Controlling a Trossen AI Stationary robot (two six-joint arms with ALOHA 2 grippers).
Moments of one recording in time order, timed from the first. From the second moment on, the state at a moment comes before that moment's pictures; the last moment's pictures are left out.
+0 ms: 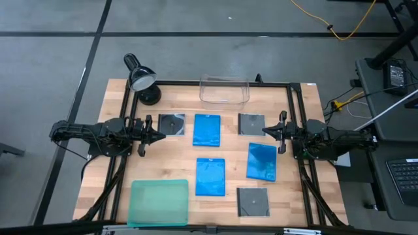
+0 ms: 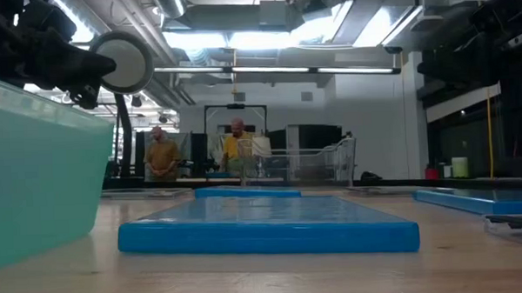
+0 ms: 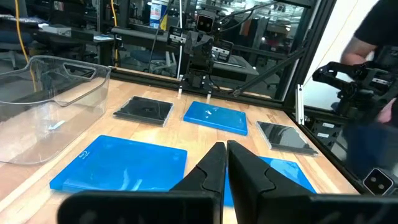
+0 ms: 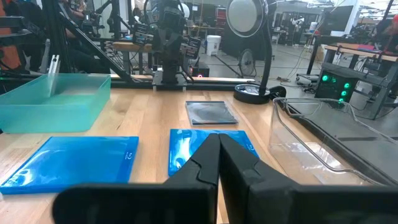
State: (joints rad) left arm -0.04 0.03 0.02 -0.02 -0.03 -0.22; right arm 0.00 0.01 0.04 -0.06 0.13 -0.06
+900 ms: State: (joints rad) left arm -0.04 0.03 0.02 -0.02 -0.03 -0.22; right arm 0.00 0.01 0.04 0.02 0.19 0.17
